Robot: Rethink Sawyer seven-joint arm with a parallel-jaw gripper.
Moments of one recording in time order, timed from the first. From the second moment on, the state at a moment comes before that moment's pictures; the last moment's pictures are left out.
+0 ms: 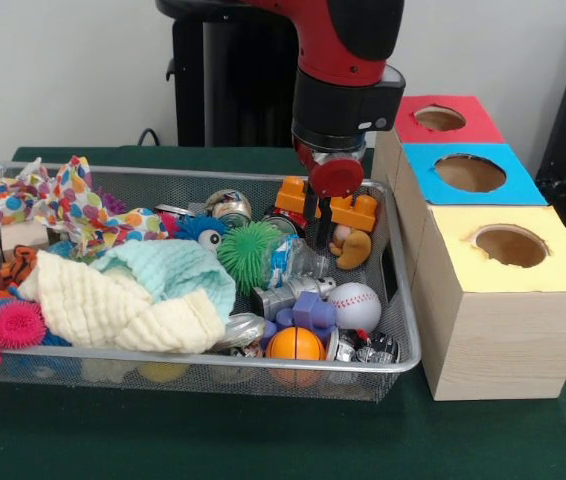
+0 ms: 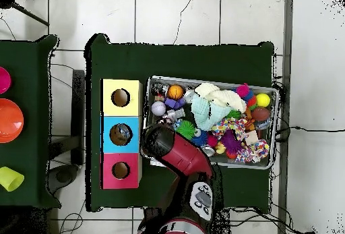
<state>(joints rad) 0.03 -0.48 -0.26 1.83 0.55 0.27 2.51</state>
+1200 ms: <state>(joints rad) 0.03 -0.48 -0.29 1.80 0.55 0.34 2.51</state>
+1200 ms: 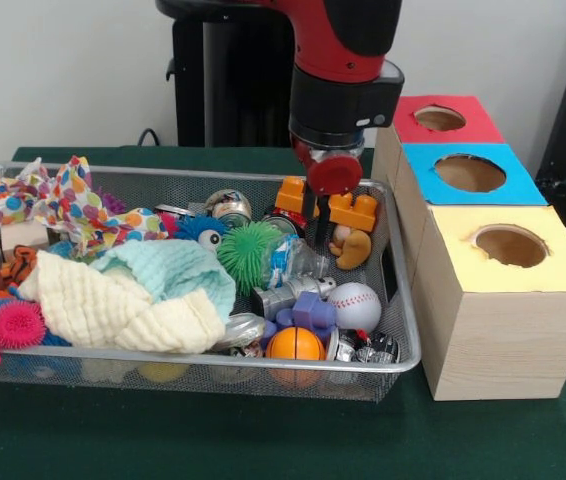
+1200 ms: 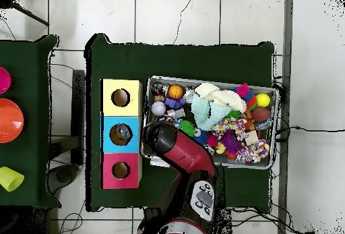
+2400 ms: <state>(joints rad) 0.00 -0.50 -0.33 1.73 0.55 0.47 2.51</state>
